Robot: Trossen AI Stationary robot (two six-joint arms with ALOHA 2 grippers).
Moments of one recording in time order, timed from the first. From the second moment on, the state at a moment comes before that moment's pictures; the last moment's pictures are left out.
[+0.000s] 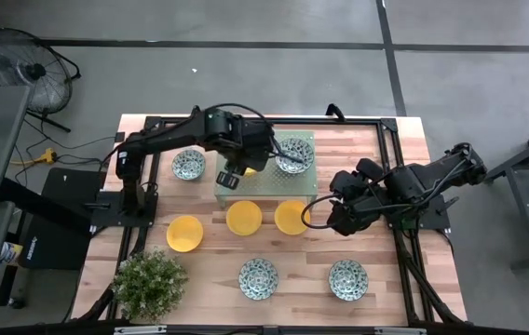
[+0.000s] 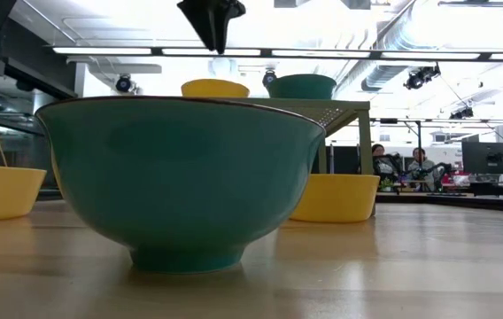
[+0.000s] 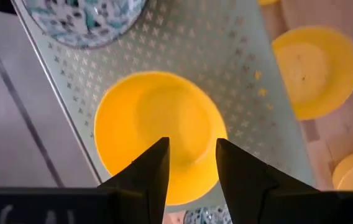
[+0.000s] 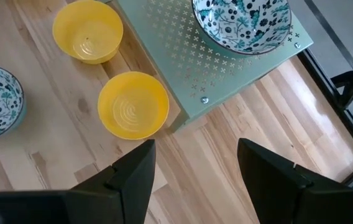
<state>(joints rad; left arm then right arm) 0.11 1.89 2.19 -1.57 -0.19 0.53 0.43 1.48 1.72 -1.56 0.53 0.88</state>
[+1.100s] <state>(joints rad) 0.02 1.37 1.59 -1.17 -0.14 0.35 0.45 1.63 1.72 -1.39 0.37 0.25</state>
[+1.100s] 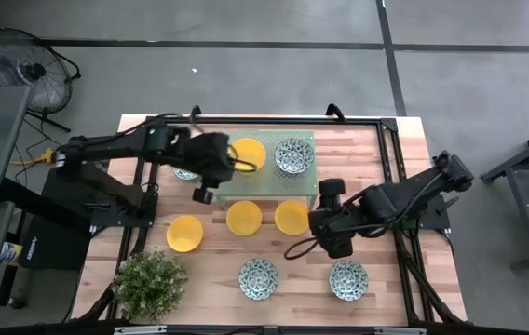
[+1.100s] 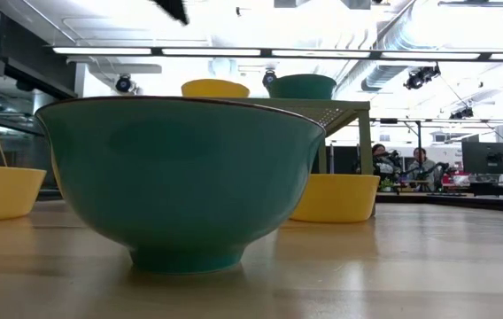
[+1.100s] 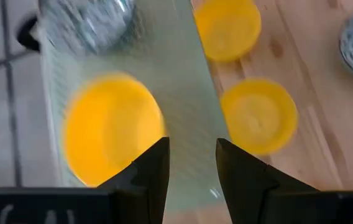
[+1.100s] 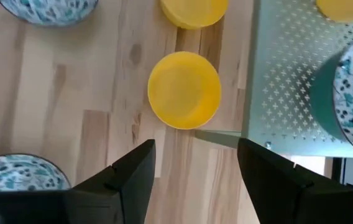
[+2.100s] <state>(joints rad) 0.02 0.91 1.06 -0.85 -0.10 0.21 0.34 1.95 1.71 -1.18 0.19 0.25</state>
